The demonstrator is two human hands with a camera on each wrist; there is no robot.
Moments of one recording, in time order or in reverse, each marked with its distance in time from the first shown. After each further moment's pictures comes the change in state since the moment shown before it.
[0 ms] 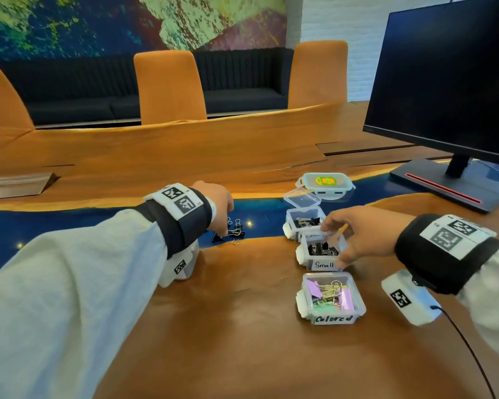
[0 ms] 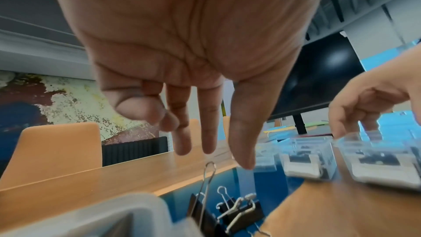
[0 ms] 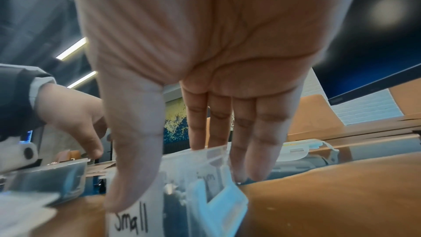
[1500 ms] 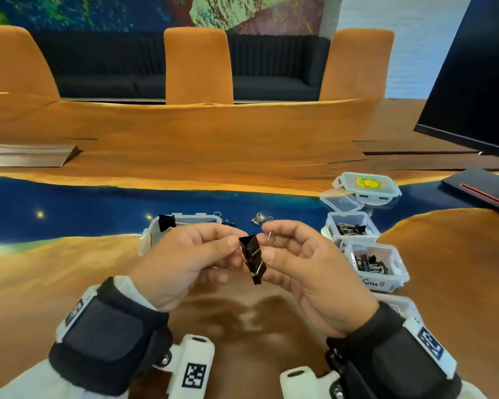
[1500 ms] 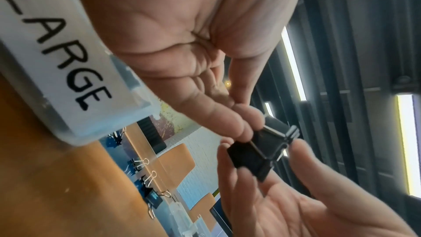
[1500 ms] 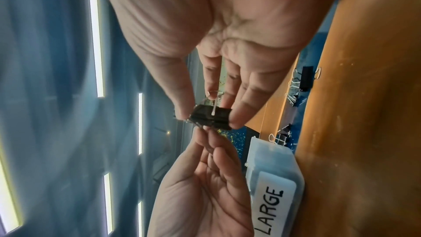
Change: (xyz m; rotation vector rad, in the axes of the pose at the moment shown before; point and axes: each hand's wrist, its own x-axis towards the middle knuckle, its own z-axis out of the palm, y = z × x) left_hand -0.096 -0.040 0.094 -1.890 0.101 0.071; right_hand 0.009 -0.148 0.093 1.610 0.084 -0.297
